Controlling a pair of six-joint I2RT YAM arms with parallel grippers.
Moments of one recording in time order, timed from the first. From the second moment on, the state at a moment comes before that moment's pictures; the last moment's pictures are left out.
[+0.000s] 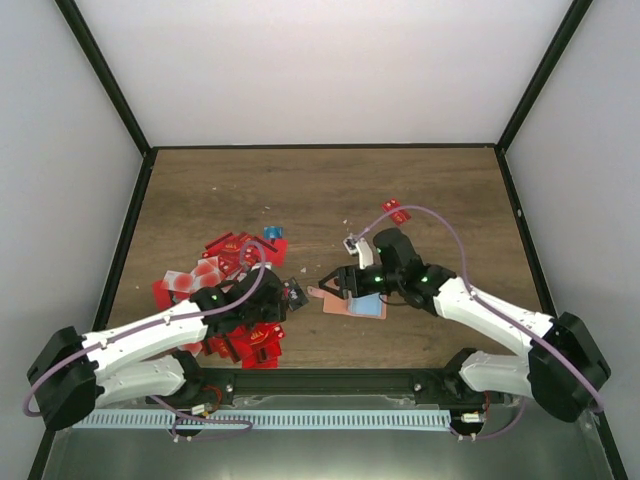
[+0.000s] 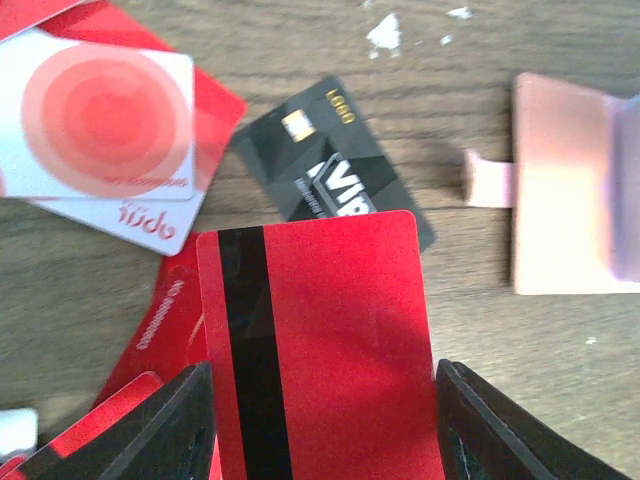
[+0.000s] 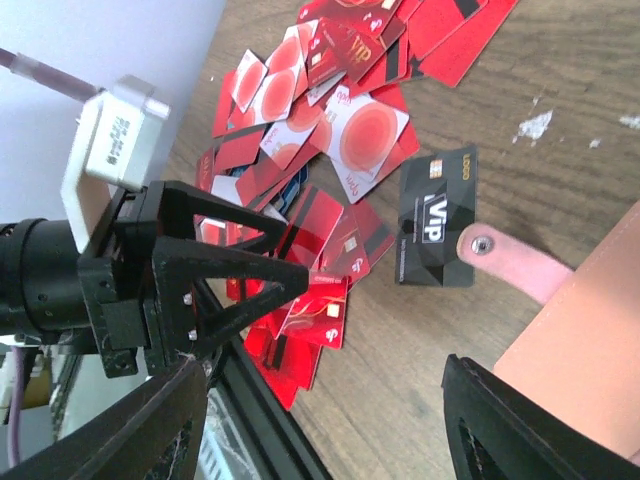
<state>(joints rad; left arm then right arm) -0.93 1.08 0.59 -0.56 -0.16 -0.87 0.72 1.19 0.68 -0.14 -0.54 0.58</state>
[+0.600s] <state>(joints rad) -0.94 0.99 0.59 -0.30 0.00 -0.79 0.72 1.24 0.55 0.14 -0.72 0.89</state>
